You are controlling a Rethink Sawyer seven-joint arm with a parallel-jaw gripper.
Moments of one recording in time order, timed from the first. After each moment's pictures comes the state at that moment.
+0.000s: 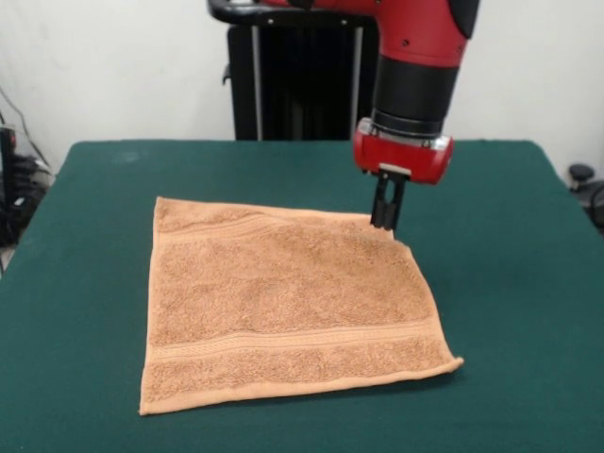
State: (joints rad) arm 0.01 -0.56 -0.10 1.76 -0.15 0.16 2.25
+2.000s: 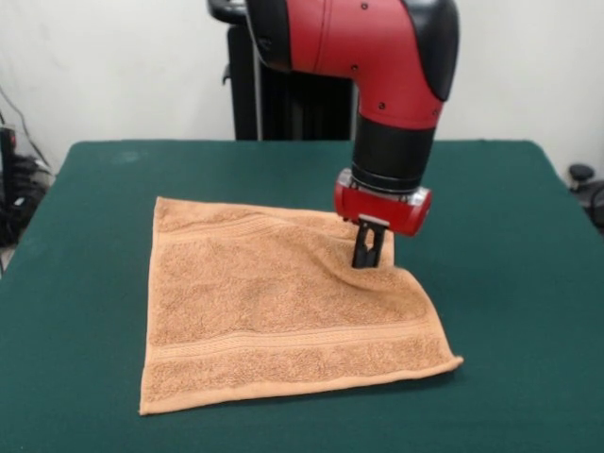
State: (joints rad) arm -0.03 -0.42 -0.09 1.64 -0.15 0.16 2.25
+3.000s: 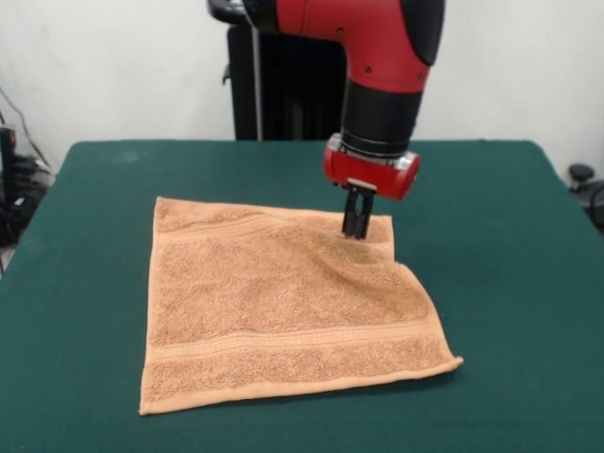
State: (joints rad) arm -0.05 -0.50 -0.09 1.77 -0.15 0.16 2.25
